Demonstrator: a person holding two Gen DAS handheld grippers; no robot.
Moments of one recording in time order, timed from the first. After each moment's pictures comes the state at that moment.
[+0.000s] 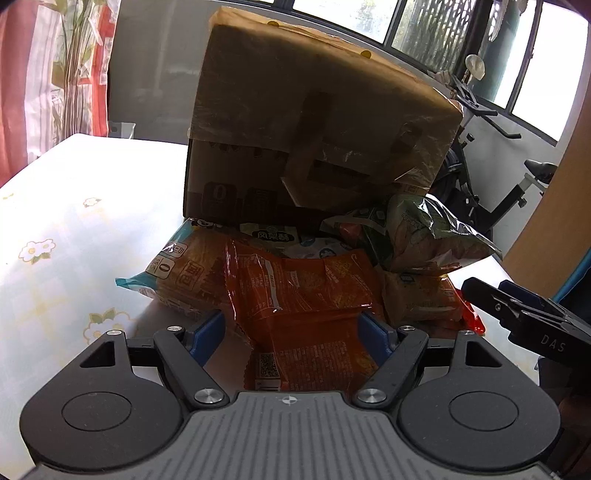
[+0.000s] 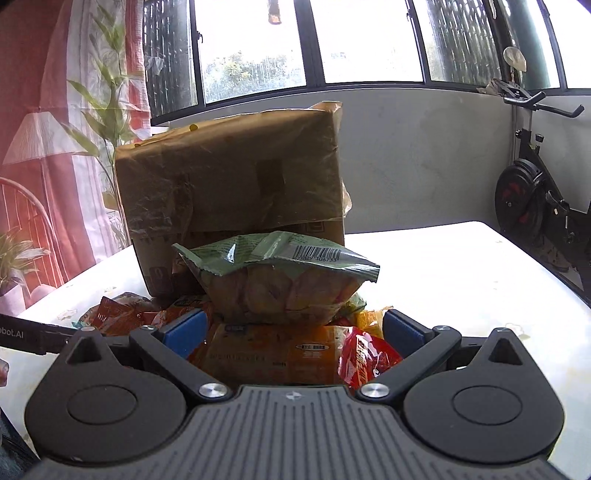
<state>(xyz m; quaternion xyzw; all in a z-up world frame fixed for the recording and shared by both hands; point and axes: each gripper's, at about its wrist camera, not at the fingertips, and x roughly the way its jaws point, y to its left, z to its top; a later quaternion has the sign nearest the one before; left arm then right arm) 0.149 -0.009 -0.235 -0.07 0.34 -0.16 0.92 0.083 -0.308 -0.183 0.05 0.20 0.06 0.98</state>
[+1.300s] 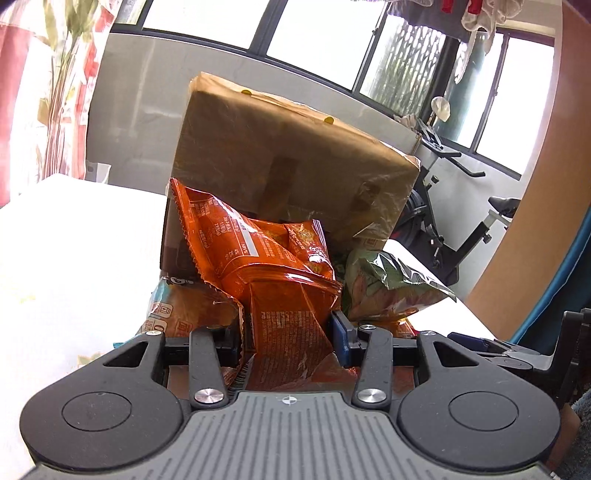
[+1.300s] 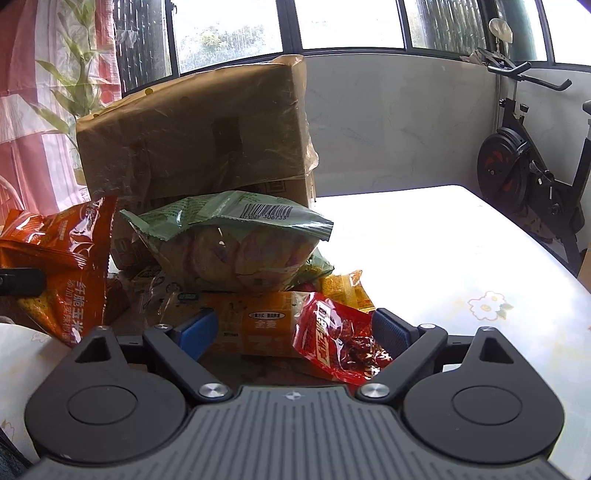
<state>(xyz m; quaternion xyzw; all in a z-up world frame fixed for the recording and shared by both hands) 0.130 -0.005 -0.207 -0.09 0.26 -0.20 0.94 0.099 -0.324 -0.193 0.05 0.26 0.03 0.96</state>
